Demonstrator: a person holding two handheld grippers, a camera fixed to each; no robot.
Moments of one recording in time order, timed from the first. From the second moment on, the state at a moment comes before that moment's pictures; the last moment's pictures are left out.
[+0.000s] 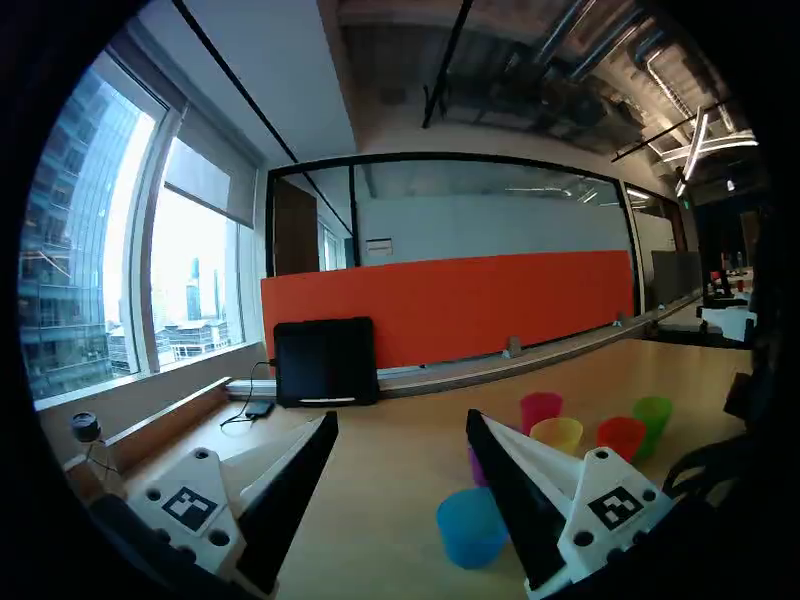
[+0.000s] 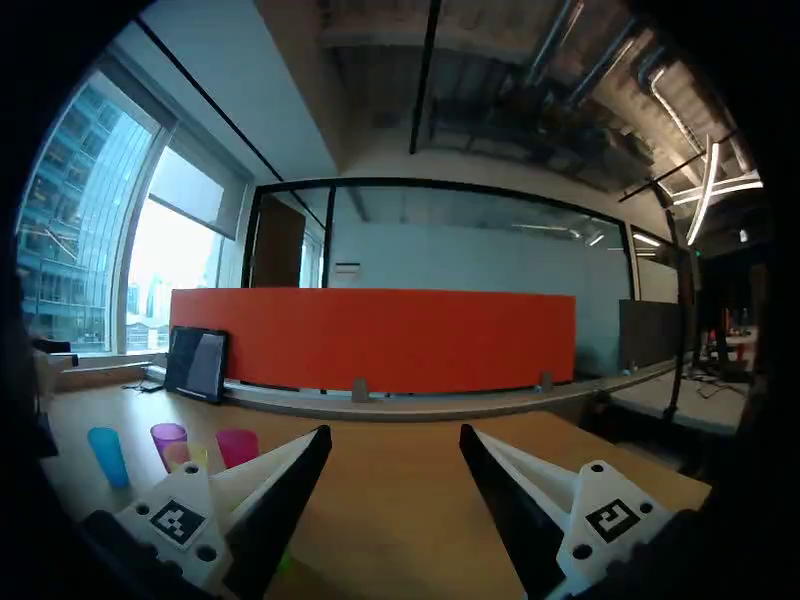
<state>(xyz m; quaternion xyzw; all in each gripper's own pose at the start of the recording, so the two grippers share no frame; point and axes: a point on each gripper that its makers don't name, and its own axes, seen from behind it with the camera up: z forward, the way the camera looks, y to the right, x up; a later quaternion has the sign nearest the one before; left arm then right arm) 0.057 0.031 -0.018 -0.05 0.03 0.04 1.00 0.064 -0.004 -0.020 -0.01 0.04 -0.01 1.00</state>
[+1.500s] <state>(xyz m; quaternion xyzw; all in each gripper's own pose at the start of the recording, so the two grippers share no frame) 0.008 0.000 -0.011 0.00 0.03 -0.02 1.00 0.061 -0.013 -0.030 -0.01 0.03 0.00 1.00</state>
